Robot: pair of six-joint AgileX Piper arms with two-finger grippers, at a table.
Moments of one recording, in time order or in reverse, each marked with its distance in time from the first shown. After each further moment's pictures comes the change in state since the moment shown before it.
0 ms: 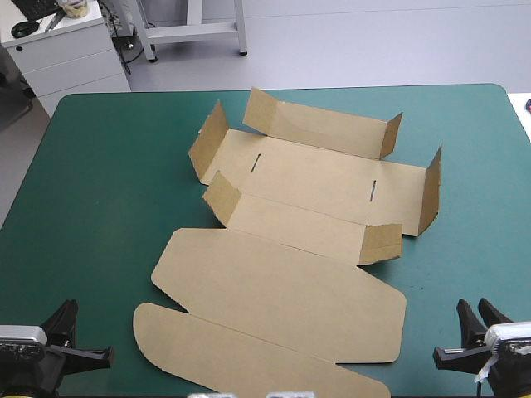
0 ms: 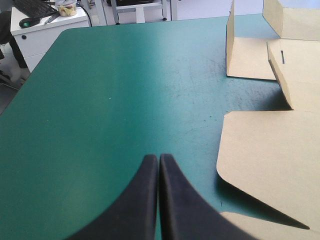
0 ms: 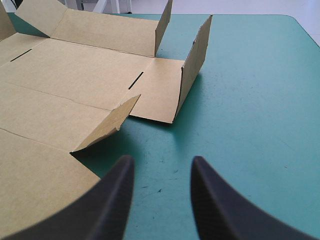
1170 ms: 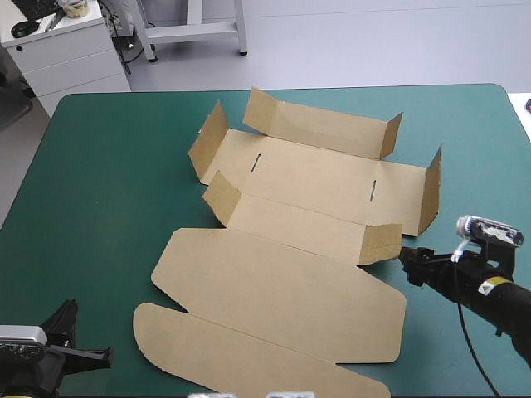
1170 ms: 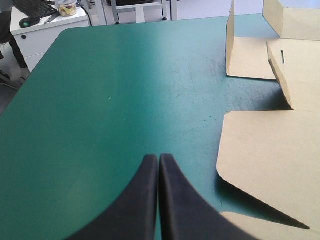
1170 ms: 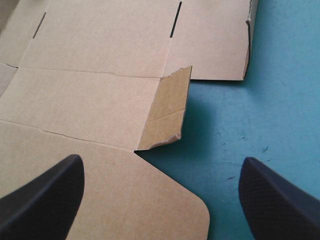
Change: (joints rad) left arm 0.000 0.000 0.000 0.000 0.000 0.000; right arm 0.000 0.727 -0.244 0.272 -0.026 0.118
